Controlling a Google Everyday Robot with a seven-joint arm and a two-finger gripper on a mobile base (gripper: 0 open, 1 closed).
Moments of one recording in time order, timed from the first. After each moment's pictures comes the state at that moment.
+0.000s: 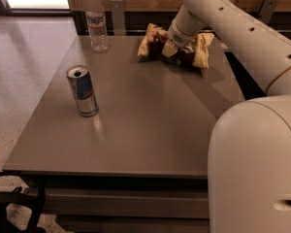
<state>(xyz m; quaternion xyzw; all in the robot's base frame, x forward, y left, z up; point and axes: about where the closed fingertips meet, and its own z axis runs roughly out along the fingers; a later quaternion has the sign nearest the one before) 0.795 -0.102 0.836 -0.50 0.82 -0.01 0.28</state>
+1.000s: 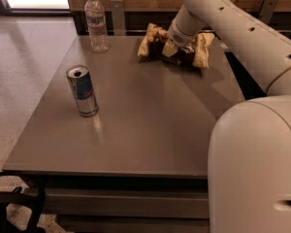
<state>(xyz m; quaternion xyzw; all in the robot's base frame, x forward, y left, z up) 0.795 -0.102 0.837 -0.50 0.82 -0.01 0.28</state>
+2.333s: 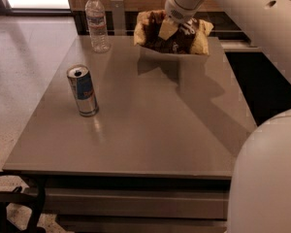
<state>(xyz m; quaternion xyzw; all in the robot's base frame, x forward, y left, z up) 0.765 -0.089 0.938 -0.52 0.78 -0.10 0.32</state>
